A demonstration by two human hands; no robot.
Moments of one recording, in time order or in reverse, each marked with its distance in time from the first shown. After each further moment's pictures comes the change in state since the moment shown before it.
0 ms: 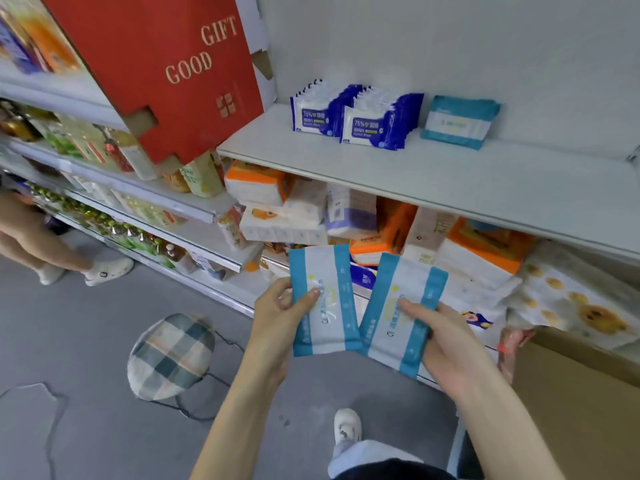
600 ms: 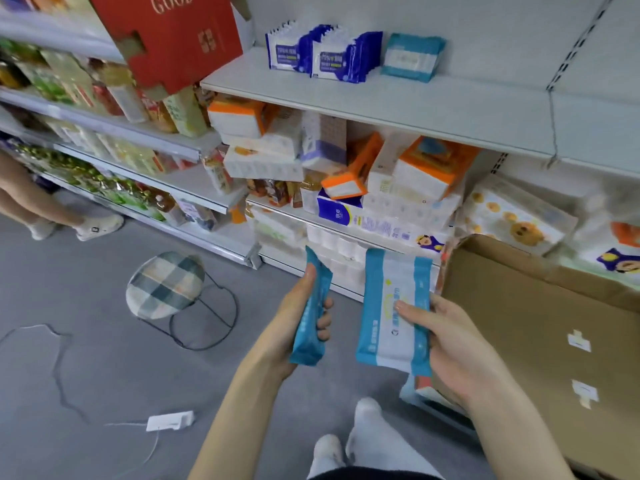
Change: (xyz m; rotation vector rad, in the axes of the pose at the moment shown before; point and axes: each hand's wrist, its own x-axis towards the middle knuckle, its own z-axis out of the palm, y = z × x) left_hand -0.202 -0.101 0.013 -0.183 -0.248 -0.388; right_hand -0.199 0.068 -0.112 -0.073 -0.073 0.045
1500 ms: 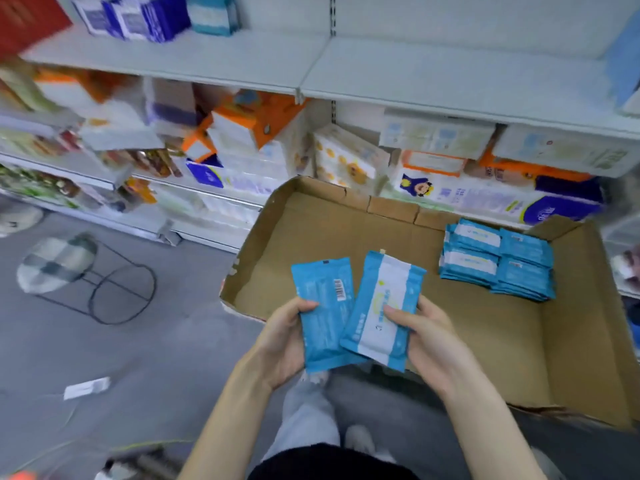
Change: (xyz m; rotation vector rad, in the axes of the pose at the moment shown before) left_hand -0.048 -0.315 0.364 -0.232 -0.200 -0.201; right_hand -0.177 -0.054 -0.449 0.150 0.110 -0.025
